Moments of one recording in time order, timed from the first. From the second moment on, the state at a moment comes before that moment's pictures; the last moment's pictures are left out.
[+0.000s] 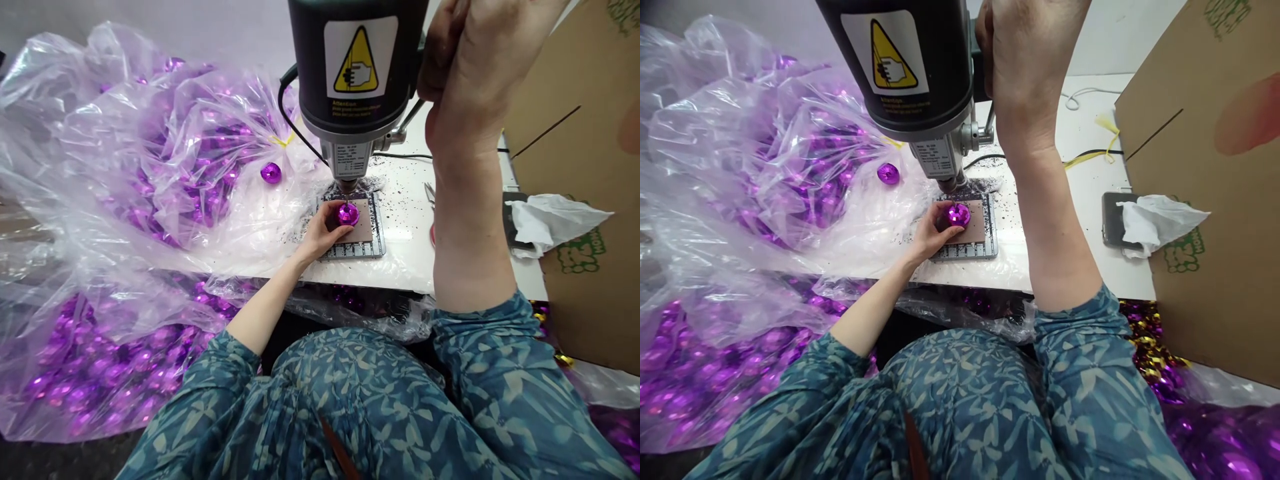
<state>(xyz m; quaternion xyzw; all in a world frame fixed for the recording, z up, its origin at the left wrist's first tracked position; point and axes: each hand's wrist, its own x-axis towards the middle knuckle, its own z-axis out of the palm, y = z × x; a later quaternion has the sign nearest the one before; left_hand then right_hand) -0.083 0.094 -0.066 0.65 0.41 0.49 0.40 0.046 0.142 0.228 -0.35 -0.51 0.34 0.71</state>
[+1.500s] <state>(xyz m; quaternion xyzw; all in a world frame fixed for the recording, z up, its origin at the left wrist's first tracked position) -0.082 0.090 -0.063 0.63 0.42 0.51 0.42 0.079 0.130 0.089 -0.13 -0.59 -0.01 0.79</state>
